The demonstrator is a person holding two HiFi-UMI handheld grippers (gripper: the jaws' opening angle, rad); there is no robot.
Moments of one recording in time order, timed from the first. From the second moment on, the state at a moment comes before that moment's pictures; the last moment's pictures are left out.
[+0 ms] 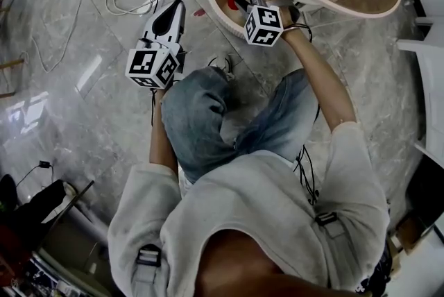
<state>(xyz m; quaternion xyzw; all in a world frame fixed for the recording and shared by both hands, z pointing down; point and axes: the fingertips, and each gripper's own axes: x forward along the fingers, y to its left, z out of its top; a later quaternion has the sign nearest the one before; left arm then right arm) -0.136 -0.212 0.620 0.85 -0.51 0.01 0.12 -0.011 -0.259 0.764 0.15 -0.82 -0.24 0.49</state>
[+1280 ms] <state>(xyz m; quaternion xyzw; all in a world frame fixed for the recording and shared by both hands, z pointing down) -0.137 -0.200 0.620 0.85 -0.51 0.01 0.11 -0.012 -0.243 0.812 0.16 -0.86 -0.13 0.46</state>
